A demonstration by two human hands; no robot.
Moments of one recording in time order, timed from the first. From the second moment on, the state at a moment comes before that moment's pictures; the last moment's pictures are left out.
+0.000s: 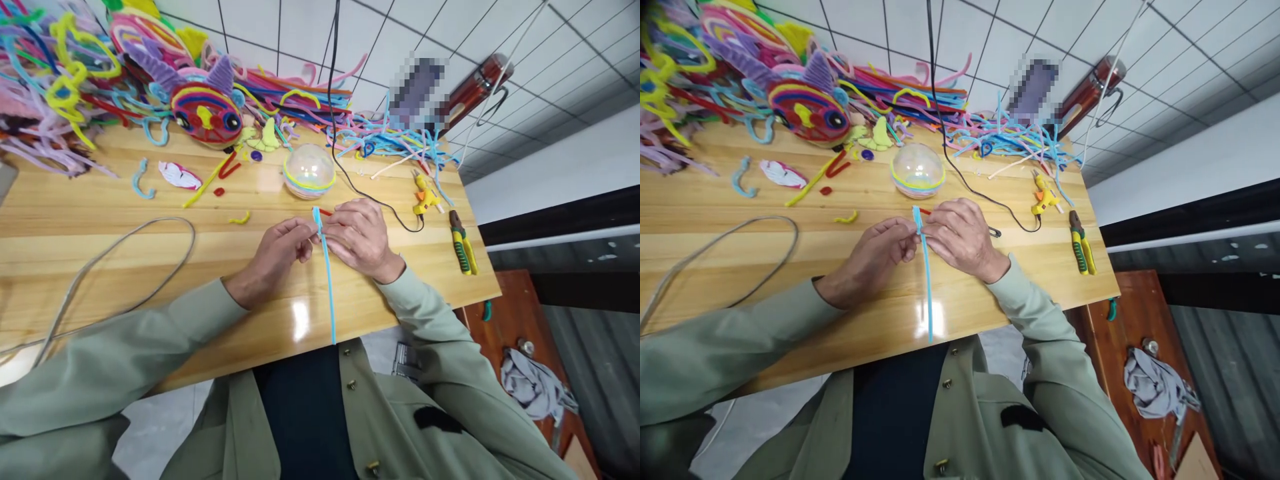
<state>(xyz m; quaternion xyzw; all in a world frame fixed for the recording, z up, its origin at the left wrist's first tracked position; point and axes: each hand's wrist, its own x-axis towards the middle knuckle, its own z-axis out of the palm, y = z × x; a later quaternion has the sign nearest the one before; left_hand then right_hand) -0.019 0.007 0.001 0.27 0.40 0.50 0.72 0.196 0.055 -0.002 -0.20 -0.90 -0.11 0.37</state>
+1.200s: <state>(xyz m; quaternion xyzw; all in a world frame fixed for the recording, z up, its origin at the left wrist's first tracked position) -0.020 0.008 -0.002 0.30 0.39 0.49 0.72 0.206 0.048 -0.020 -0.24 -0.90 -0.07 0.35</state>
